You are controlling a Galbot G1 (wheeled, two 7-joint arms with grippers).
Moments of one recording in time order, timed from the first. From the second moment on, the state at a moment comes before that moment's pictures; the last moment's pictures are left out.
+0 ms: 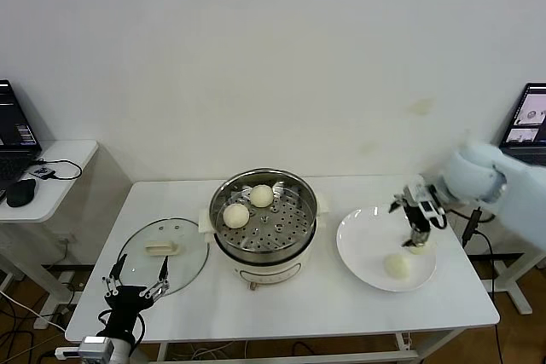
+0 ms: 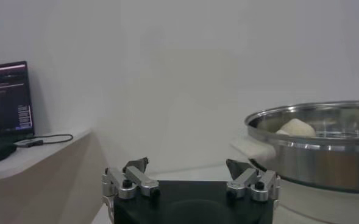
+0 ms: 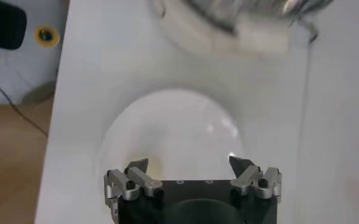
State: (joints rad) left arm 1.70 -1.21 -0.64 -2.09 -0.21 -0.02 -0.13; right arm 0.17 0.42 -0.94 1.61 -0.03 -0.29 -1.09
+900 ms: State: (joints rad) left arm 1.70 -1.22 -0.65 -2.07 -0.20 -0.02 -0.12; right arm -0.18 0.53 -0.71 1.43 -0.19 -0.27 -1.01
